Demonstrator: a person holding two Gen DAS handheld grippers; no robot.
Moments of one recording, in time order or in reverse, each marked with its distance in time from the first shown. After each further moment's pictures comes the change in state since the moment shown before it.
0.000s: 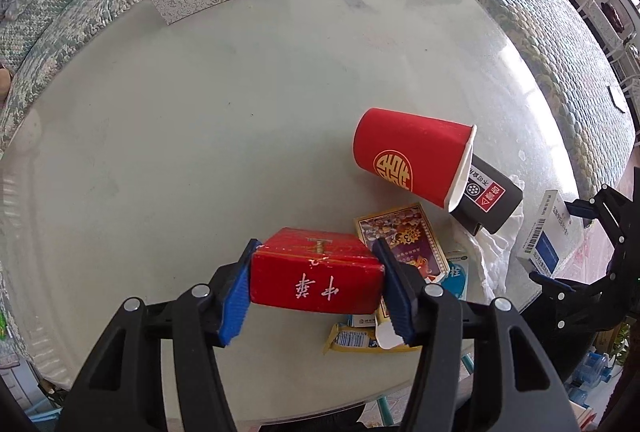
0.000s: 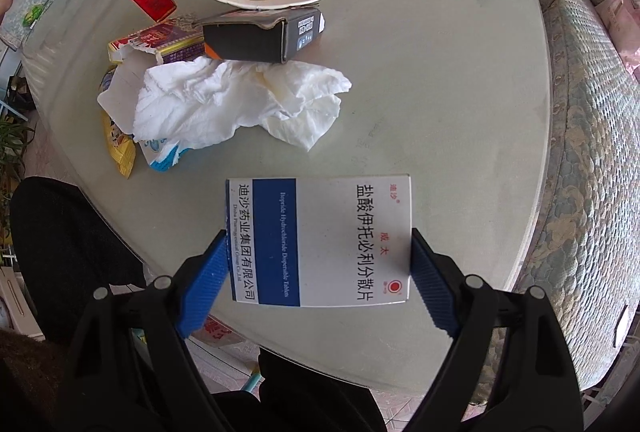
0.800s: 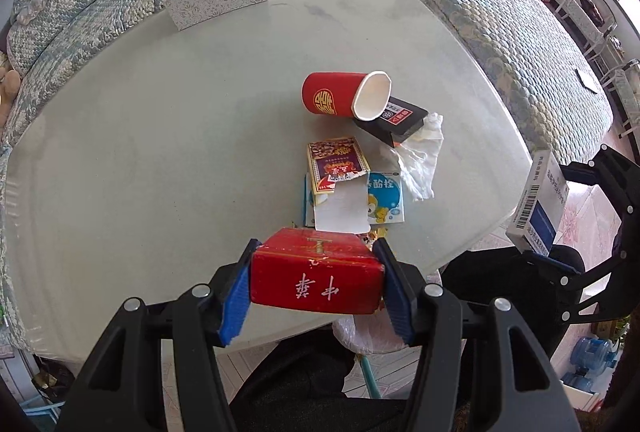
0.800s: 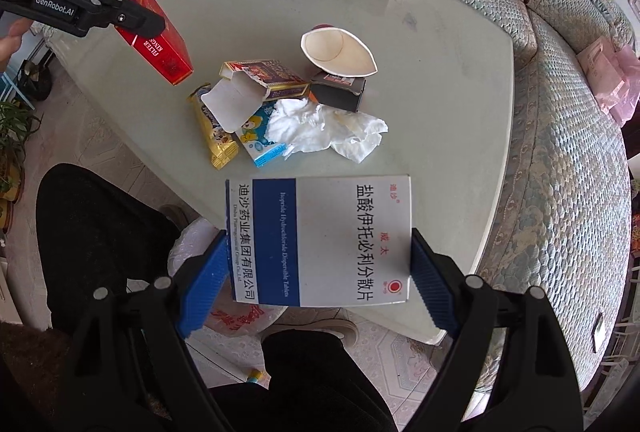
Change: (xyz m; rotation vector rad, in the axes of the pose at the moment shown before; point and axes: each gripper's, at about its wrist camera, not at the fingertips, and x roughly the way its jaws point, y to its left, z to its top) left arm -0.085 -0.044 -0.105 0.029 -0.070 -0.017; right arm -0.114 0.065 -0.041 -0.093 -0.157 -0.044
